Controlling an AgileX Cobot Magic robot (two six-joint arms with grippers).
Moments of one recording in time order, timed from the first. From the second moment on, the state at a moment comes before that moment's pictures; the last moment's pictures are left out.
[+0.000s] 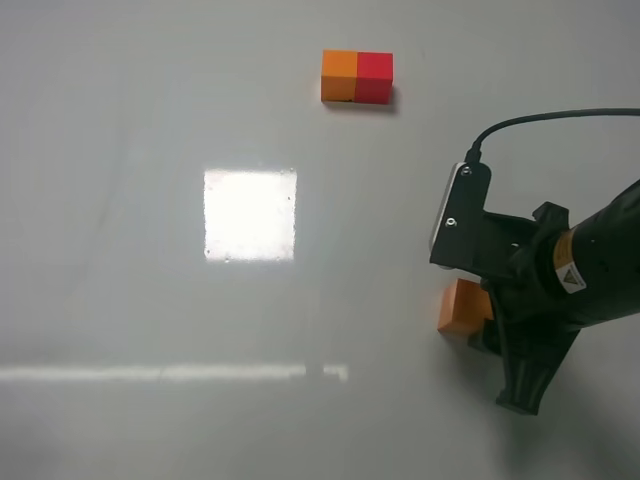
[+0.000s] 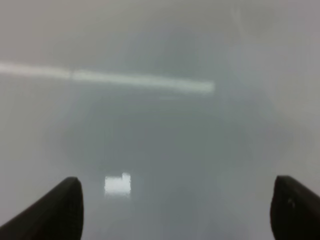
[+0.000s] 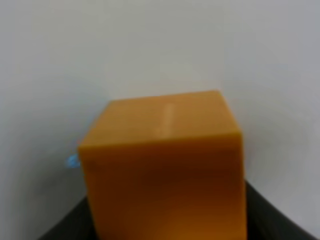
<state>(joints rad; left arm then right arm) 0.03 0.00 -0.51 -0.05 1.04 -0.07 0.75 1.22 -0.94 -0.47 0.83 -0.25</state>
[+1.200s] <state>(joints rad) 0.03 0.00 -0.51 -0.05 1.04 -0.07 0.91 1.53 -1.43 -0.49 1.04 -0.45</state>
